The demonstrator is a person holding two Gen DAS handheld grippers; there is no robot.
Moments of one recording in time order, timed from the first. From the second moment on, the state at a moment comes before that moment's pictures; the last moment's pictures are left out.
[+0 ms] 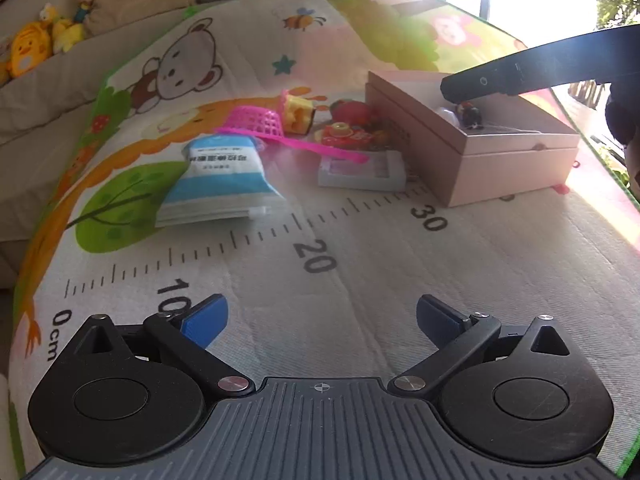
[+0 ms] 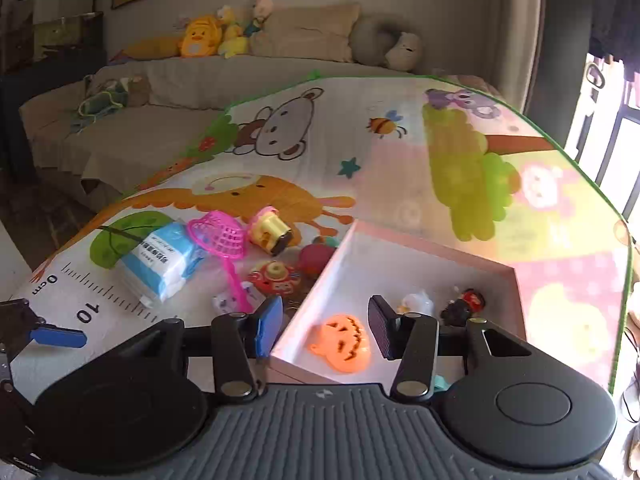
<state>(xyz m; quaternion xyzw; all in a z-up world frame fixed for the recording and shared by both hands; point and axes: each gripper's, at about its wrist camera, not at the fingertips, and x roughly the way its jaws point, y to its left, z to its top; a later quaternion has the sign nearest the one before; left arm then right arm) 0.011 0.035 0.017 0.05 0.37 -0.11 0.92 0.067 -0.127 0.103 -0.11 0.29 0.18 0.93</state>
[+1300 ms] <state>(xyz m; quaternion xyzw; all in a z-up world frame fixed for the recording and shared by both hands) 0.125 -0.025 0.008 0.08 0.35 -0.16 0.92 -0.018 -0.203 0.022 0.03 0.32 0.10 0.94</state>
